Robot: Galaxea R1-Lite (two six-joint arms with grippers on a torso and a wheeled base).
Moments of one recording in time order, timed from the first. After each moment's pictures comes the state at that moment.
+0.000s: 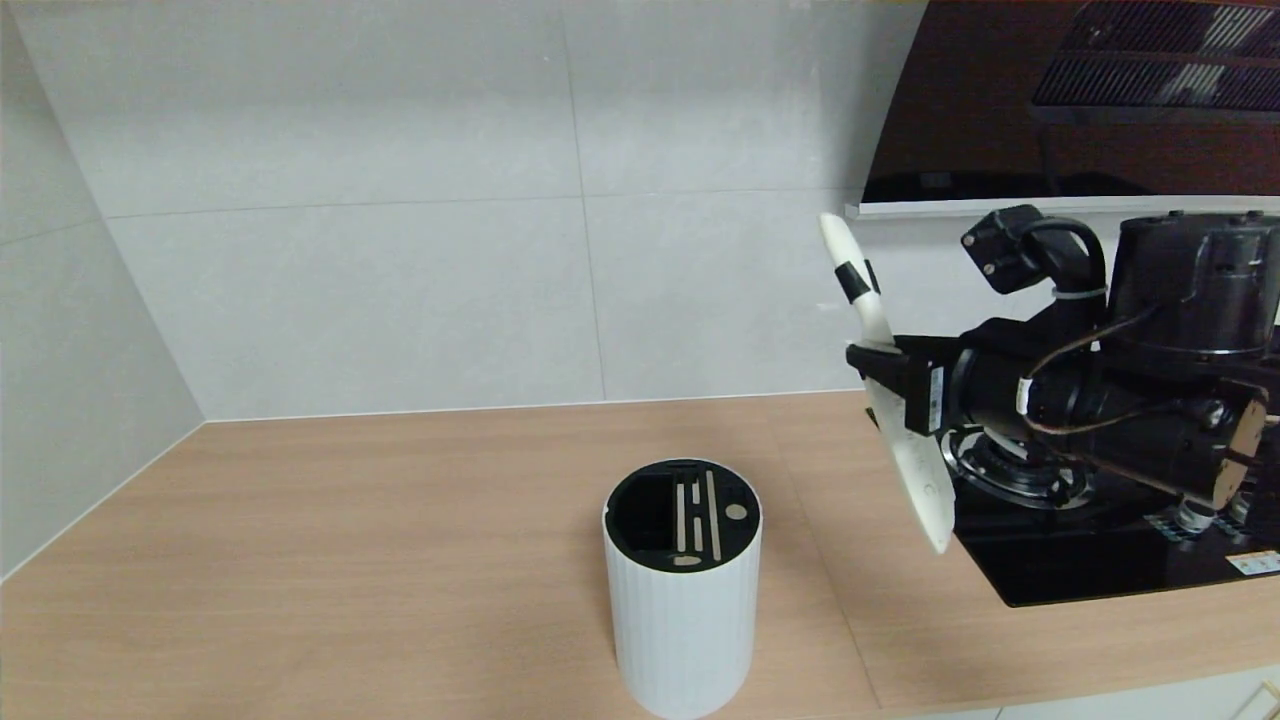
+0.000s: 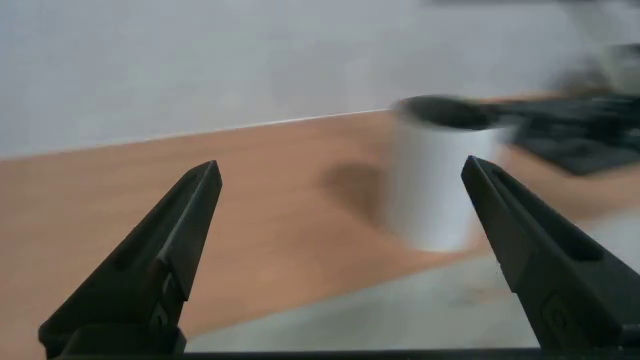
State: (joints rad) left arm -0.01 0.10 -0.31 0.12 -0.33 -0.07; right arm 0.55 1.59 -0.92 -0.53 -0.06 -0.01
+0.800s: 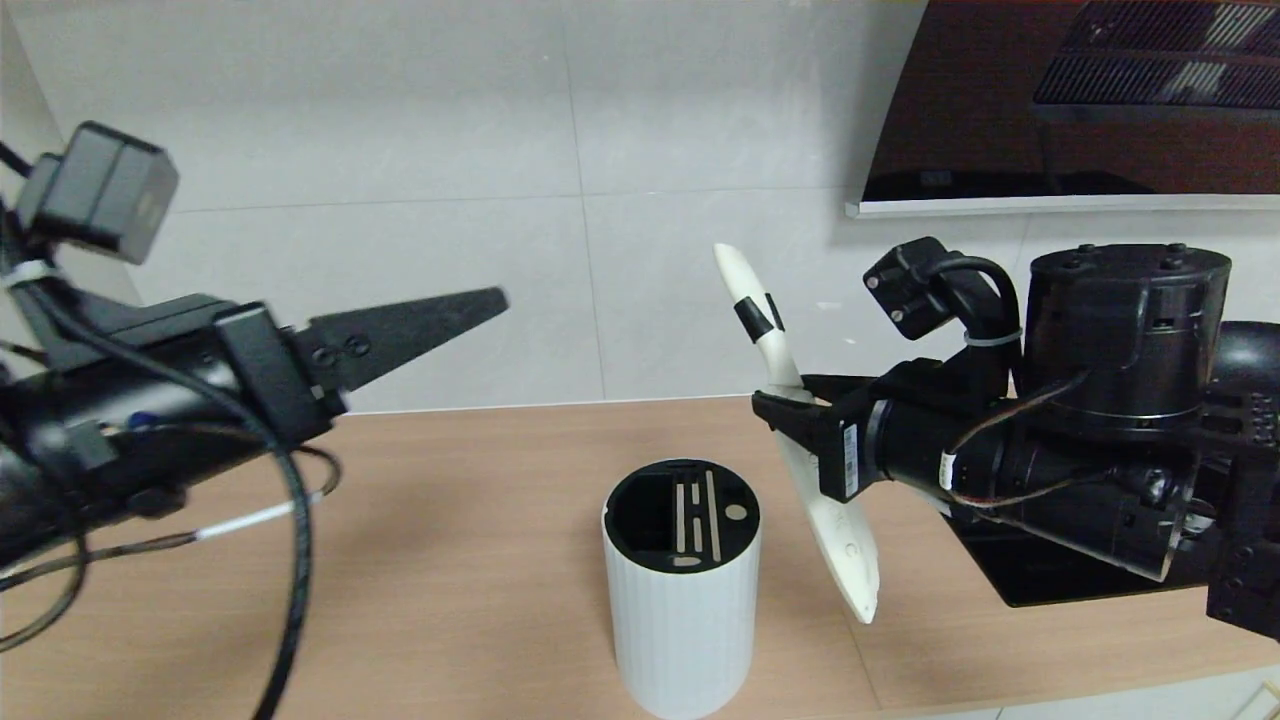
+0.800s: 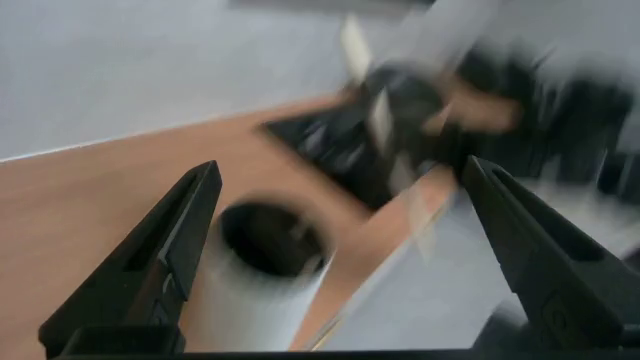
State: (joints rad) left arm -0.40 1.30 -0.71 -0.67 -0.38 -0.48; right arm 0.77 1.62 -0.91 -0.54 -0.11 0.04
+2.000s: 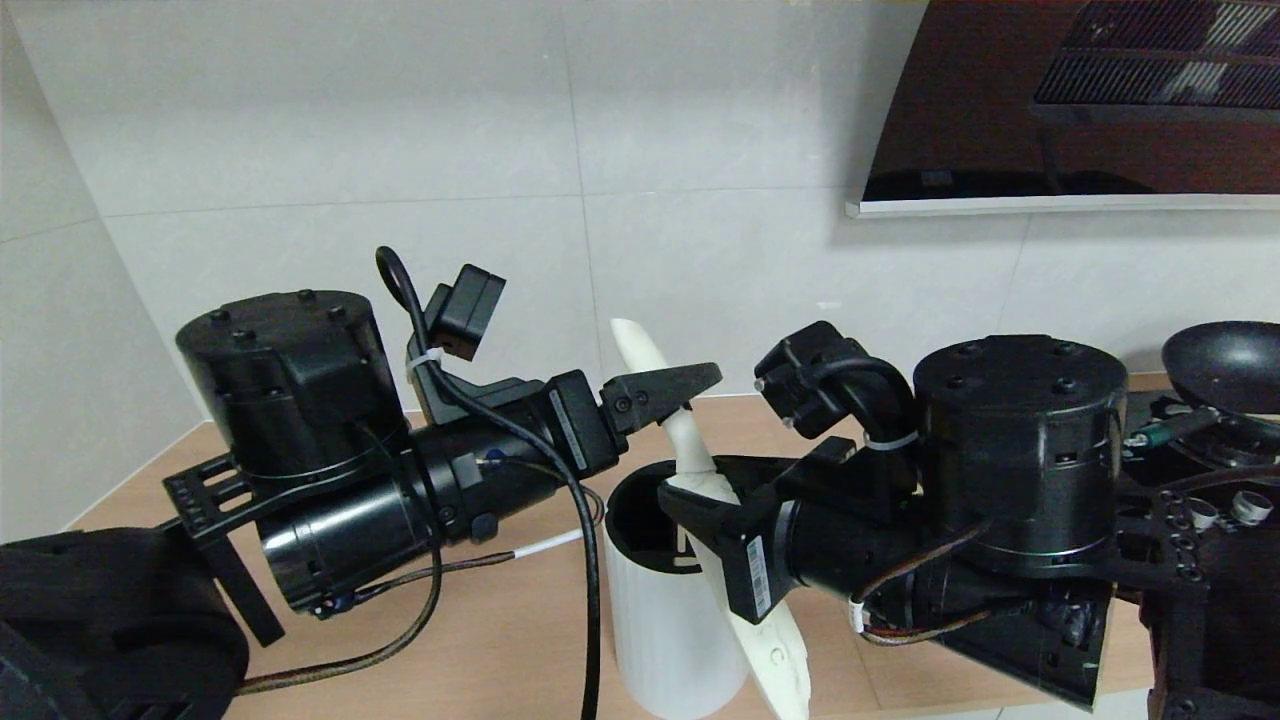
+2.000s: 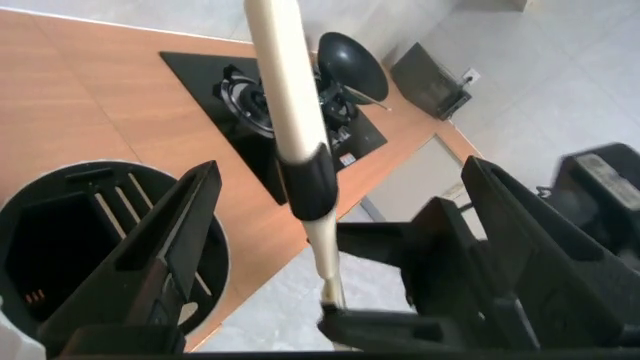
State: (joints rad) left arm -0.64 1.64 -0.72 -0.87 -0.25 -0.73; right arm 0.97 1.69 -0.89 -0.58 -0.17 0.10
